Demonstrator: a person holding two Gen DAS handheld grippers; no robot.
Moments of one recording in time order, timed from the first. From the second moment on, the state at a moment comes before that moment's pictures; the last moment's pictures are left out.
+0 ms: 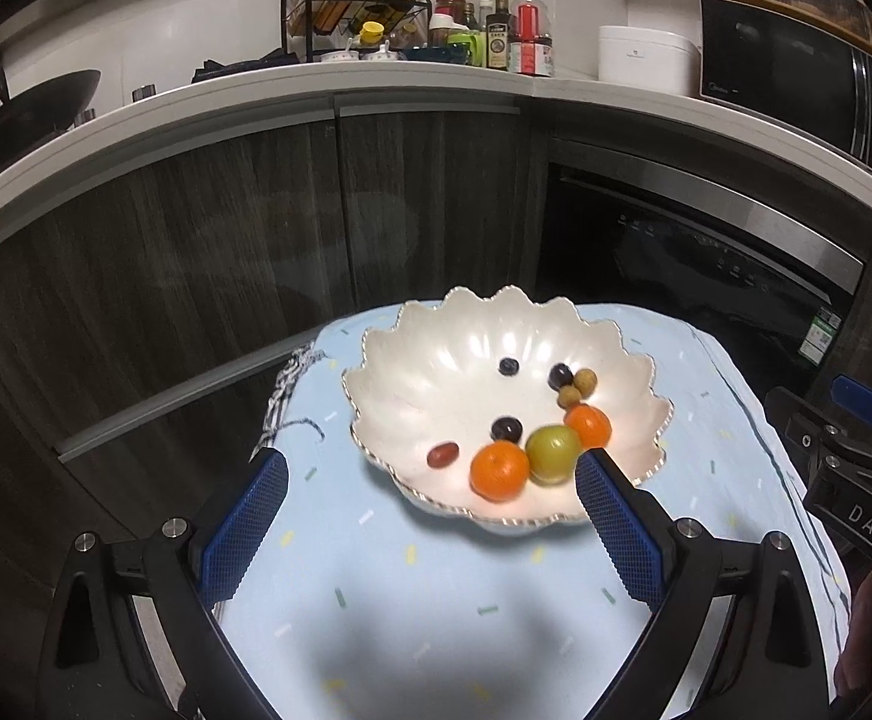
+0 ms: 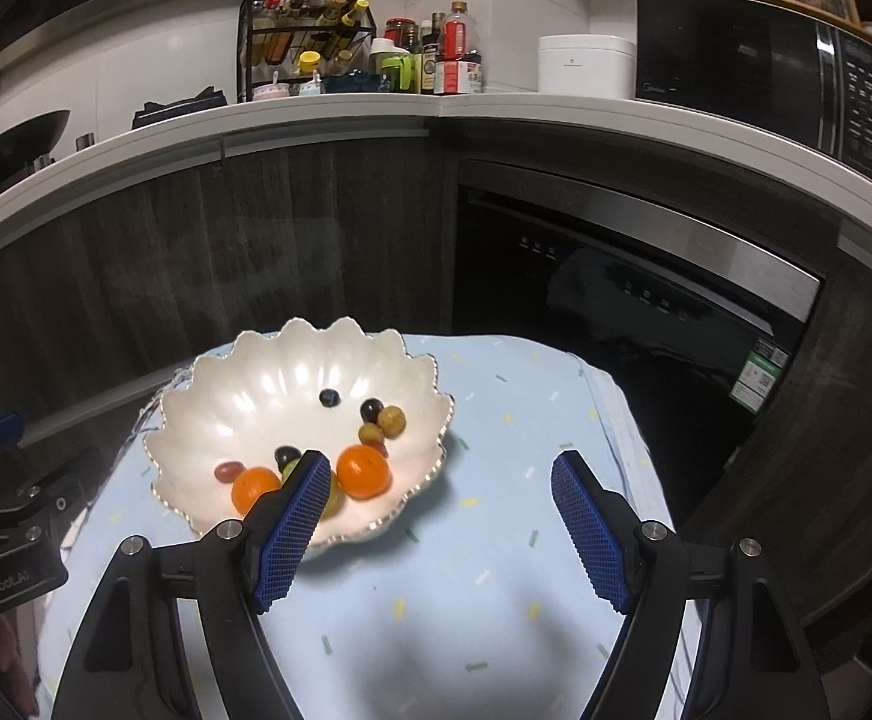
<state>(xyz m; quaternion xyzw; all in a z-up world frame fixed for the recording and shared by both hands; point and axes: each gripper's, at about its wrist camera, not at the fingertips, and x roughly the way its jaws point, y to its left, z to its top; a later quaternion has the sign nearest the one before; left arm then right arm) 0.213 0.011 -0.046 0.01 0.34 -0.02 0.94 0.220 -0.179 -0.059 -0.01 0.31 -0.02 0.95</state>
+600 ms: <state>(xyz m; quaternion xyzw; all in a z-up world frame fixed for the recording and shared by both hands) 0.162 0.004 -0.050 0.01 0.32 -0.03 0.95 0.163 -0.187 -0.065 0.00 0.30 -0.04 0.95</state>
